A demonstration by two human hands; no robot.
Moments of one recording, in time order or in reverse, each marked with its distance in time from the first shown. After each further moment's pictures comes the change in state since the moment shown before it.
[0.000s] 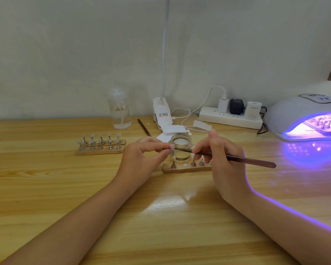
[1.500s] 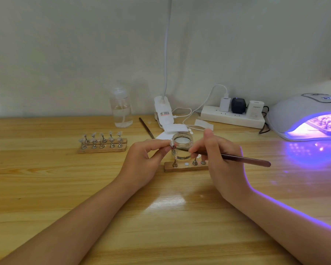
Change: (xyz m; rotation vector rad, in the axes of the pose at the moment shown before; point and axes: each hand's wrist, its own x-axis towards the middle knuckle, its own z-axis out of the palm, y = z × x) left_hand 0.001 -0.008 0.003 0.046 -0.036 0.126; right_hand 0.001 0.001 0.004 -0.053 -0.027 0.002
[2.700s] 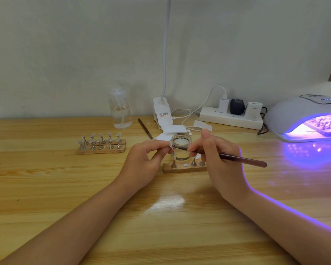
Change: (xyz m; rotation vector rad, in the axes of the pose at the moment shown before) left_hand 0.000 0.005 -0.001 0.050 -0.040 -0.012; right_hand 0.002 -0.002 -0.001 -0.019 0.001 -0.014
